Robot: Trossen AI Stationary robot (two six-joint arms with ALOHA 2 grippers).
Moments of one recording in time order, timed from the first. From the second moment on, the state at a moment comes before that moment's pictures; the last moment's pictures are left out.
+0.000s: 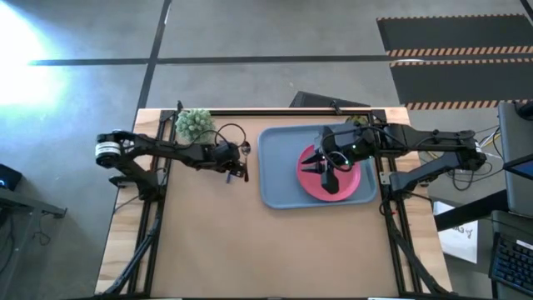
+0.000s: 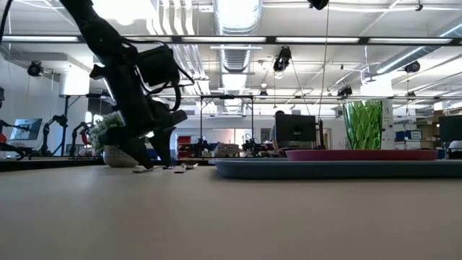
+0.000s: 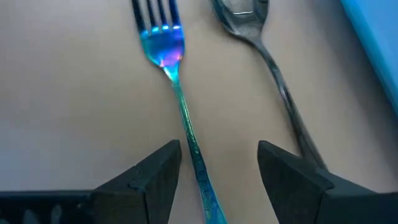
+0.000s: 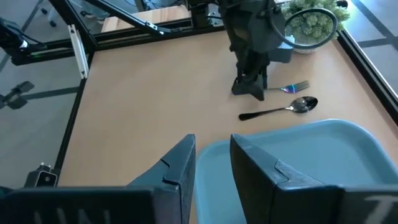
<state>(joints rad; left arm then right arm) 0.28 1.54 0.69 -0.23 -0.19 -0.88 0.02 1.27 1.39 -0.73 -0.06 0.16</state>
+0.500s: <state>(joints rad) 0.28 1.57 0.69 -0.27 -0.18 -0.88 0.02 1.27 1.39 -0.73 -0.06 0.16</state>
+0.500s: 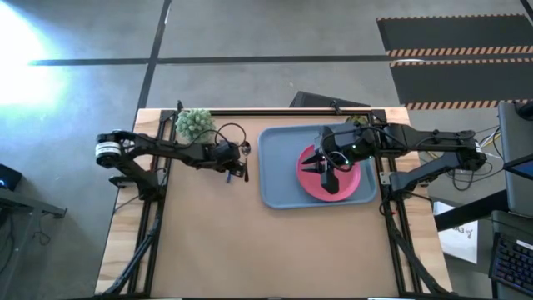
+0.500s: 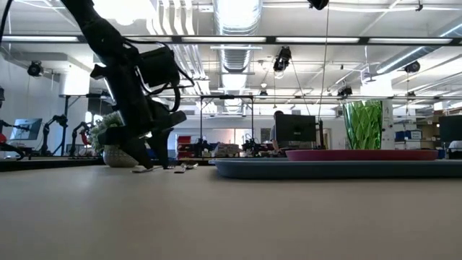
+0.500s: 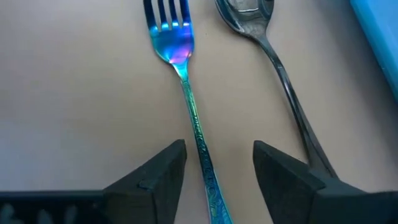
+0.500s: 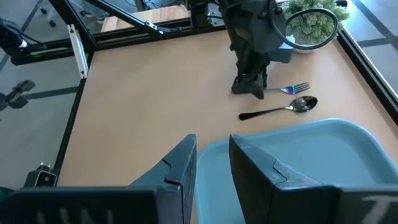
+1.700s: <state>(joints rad) 0.18 1.25 0.80 -0.26 -0.43 -0.85 0.02 1.27 1.39 -0.73 -0.06 0.15</state>
